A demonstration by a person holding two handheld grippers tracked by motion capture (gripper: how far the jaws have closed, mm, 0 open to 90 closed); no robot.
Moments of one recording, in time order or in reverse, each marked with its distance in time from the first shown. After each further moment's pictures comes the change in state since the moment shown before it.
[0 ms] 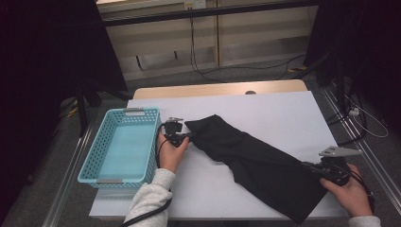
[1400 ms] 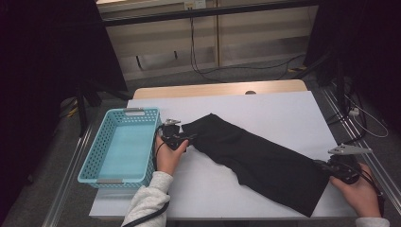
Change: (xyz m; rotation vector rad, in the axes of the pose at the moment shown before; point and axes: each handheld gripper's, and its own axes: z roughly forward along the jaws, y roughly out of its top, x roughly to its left) left arm 0.002 -0.009 0.000 -0.026 0.035 0.052; right arm -0.020 -0.004 -0.014 0.037 -0.133 0.007
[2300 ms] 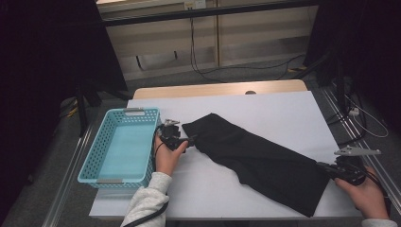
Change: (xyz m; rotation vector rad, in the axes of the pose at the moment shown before) left arm 0.005 -0.002 -0.002 0.004 0.040 0.023; right arm -0.010 -0.008 -0.005 0.002 0.055 0.065
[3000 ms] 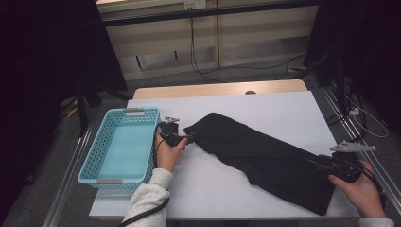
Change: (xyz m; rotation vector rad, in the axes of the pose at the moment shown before) left arm 0.012 0.006 0.014 0.003 0.055 0.000; right arm 0.014 0.016 0.001 -0.043 -0.022 -0.044
